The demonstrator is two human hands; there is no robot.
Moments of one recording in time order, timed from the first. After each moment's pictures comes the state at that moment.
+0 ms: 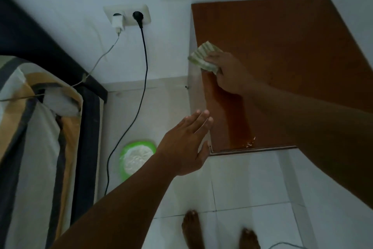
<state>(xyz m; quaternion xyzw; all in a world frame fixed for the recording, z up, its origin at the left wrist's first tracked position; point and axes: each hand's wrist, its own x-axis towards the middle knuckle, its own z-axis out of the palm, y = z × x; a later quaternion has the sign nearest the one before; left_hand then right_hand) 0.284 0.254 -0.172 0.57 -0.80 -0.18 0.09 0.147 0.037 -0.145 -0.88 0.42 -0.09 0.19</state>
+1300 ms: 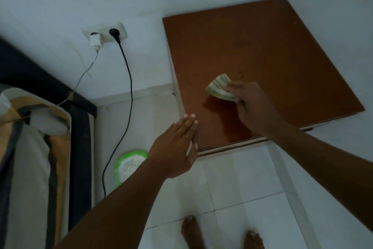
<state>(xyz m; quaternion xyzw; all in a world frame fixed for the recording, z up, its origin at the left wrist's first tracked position) 0.264 0.250 -0.167 0.57 -0.81 -0.15 0.06 0.025 0.127 -0.131 -0.84 0.48 -0.20 0.14</state>
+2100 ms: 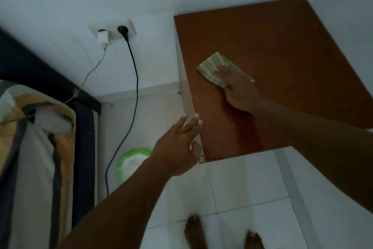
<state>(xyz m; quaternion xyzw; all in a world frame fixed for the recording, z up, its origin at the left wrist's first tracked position) 0.281 0.227 -0.152 0.62 -0.73 -0.27 0.04 0.086 0.046 -0.169 -0.86 0.46 -0.11 0.20</state>
